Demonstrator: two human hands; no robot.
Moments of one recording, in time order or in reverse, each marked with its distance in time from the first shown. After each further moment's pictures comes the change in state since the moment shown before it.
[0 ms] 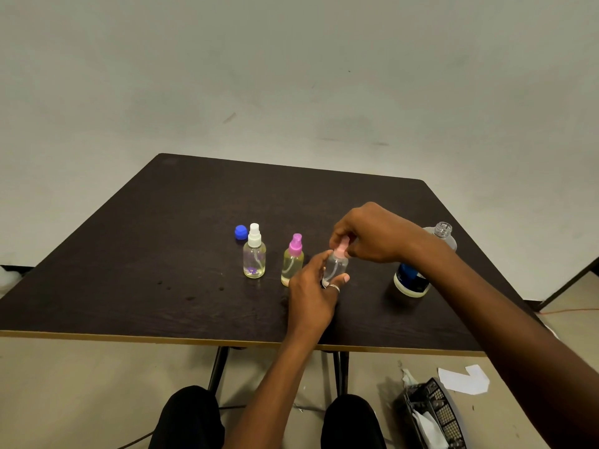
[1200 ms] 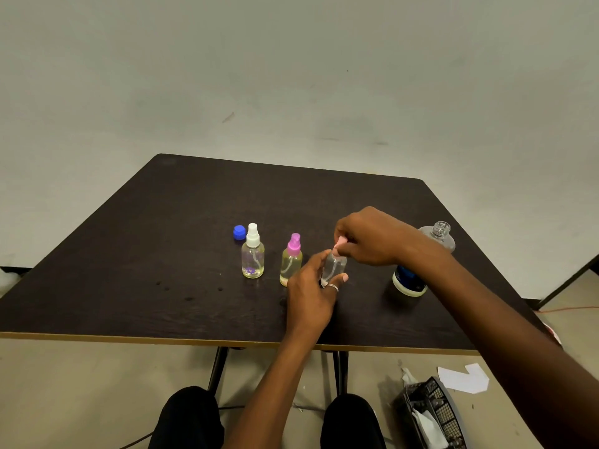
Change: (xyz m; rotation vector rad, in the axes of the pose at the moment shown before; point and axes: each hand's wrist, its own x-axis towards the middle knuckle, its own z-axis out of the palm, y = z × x) left_hand 0.001 -0.001 0.000 0.007 -0.021 -0.040; right_hand 0.003 0.007 0.013 -0.045 0.010 0.090
